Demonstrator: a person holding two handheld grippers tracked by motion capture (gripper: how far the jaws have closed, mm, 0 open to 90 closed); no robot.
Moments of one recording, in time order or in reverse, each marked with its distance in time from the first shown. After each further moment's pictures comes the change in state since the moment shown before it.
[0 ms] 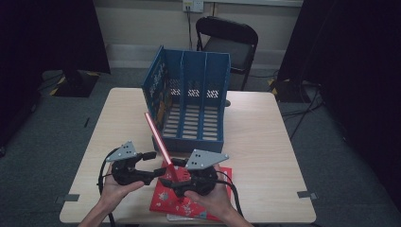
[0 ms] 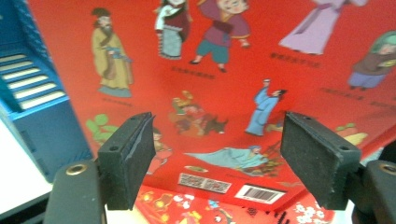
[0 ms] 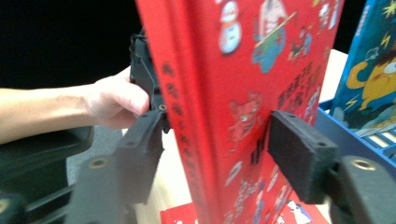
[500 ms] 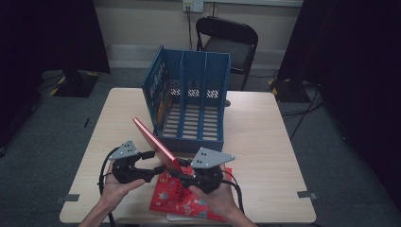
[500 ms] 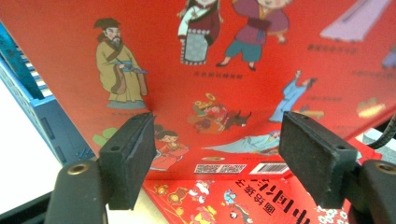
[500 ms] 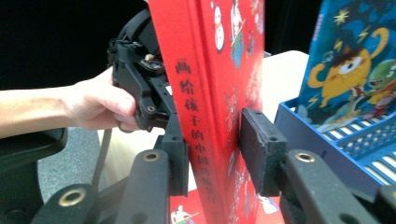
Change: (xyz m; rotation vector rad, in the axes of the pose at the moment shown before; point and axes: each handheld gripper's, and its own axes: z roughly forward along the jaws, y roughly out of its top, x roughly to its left) left arm 0.007 -0.002 0.003 0.028 0.053 -0.003; right arm -0.006 0.000 -0.012 -0.004 -0.093 -0.017
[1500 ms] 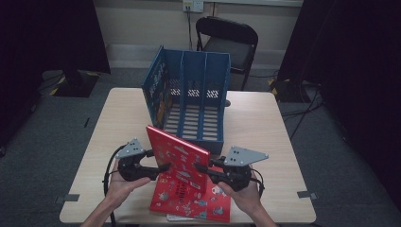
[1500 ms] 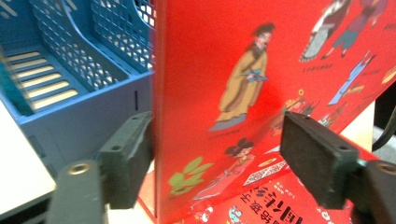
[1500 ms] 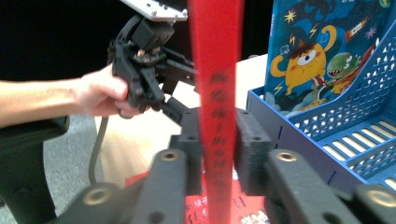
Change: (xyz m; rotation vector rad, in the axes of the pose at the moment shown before) left arm -0.007 0.005 0.017 0.005 0.012 0.041; right arm -0.034 -0.018 -0.053 -0.038 0.013 0.024
